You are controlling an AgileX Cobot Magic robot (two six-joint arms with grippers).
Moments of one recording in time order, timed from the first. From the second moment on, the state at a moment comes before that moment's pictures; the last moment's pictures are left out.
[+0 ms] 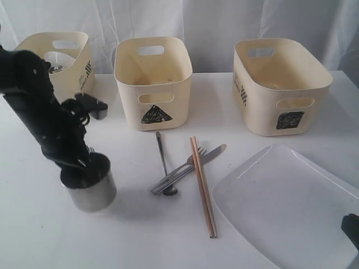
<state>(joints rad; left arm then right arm) -0.37 1.77 -1.16 -0.20 0.88 0.54 0.25 0.00 0.00 0.08 0.32 -0.07</state>
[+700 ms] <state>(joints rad) 0.00 2.03 -1.75 0.04 0.22 0.32 0.25 0.00 0.00 0.08 0.32 -0.07</state>
